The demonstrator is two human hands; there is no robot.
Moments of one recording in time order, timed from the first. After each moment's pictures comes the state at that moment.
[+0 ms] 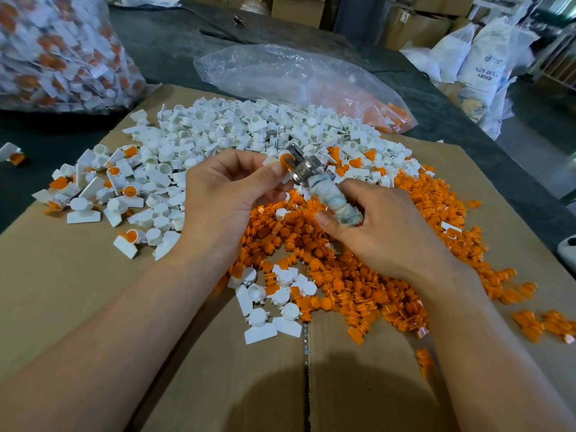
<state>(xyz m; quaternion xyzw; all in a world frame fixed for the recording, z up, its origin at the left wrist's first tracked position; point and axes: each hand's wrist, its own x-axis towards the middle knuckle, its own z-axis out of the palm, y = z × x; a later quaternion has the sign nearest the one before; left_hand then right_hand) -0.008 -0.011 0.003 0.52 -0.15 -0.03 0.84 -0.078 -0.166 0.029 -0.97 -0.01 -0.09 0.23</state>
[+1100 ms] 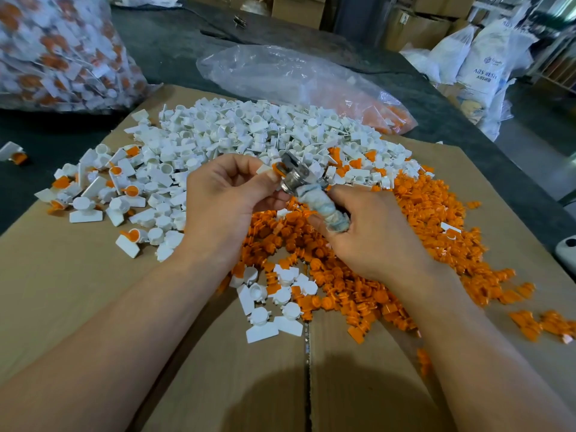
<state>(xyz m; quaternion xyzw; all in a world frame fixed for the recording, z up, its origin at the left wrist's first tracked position) -0.011 -0.009 0.002 0.53 -0.14 -0.03 0.84 -0.073 -0.157 0.019 -0.97 -0.02 -0.13 0.20</state>
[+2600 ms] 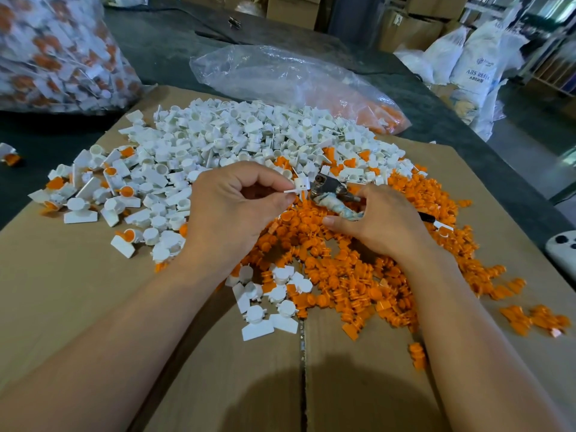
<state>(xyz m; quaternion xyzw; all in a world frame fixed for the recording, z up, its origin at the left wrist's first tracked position) -0.018 -0.007 -0.001 0.67 -0.24 0.06 0.70 -0.051 -0.206 -0.001 -0.99 0.15 -0.05 0.04</state>
